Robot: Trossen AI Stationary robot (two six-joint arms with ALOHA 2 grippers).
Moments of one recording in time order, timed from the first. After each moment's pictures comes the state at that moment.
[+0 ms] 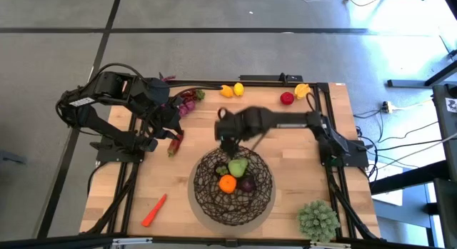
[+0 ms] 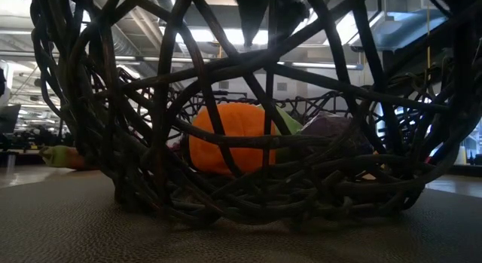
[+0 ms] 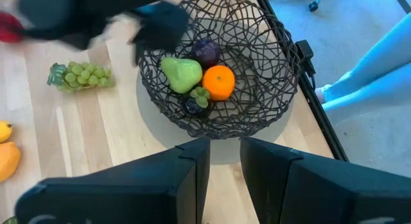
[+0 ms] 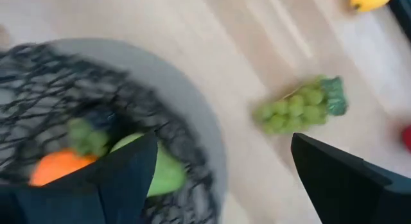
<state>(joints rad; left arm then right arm) -0.05 1.33 1.88 -1.38 0.19 0.17 0.09 2.18 2.36 -1.57 0.28 0.71</state>
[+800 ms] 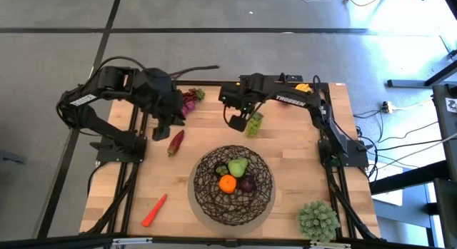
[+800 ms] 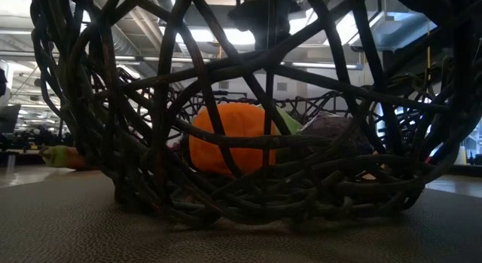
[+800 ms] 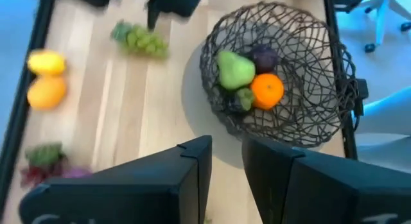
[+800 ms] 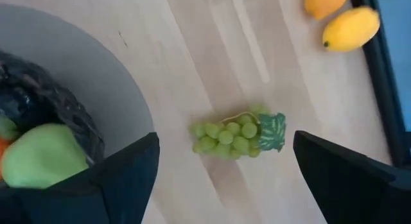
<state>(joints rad) 0.07 1.33 1.88 -1.38 0.07 -0.06 -0.17 2.16 2.36 -1.57 0.13 0.18</state>
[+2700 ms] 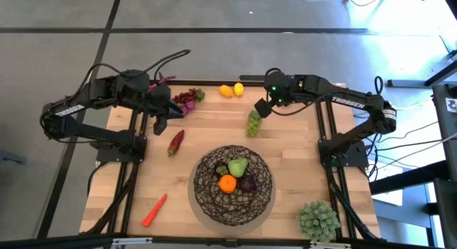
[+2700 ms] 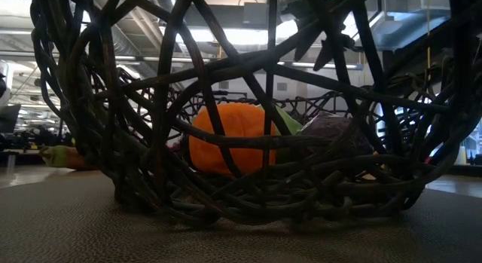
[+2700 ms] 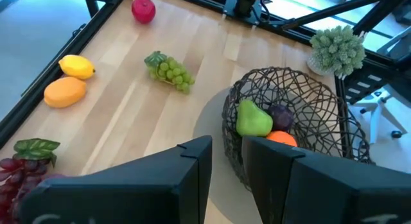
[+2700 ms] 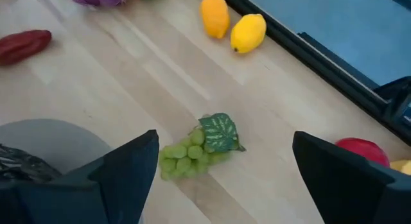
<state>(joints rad) 0.21 0.98 1.36 -0.93 0.09 -0.24 -0.30 1.46 1.43 -0.96 0.22 0.47</state>
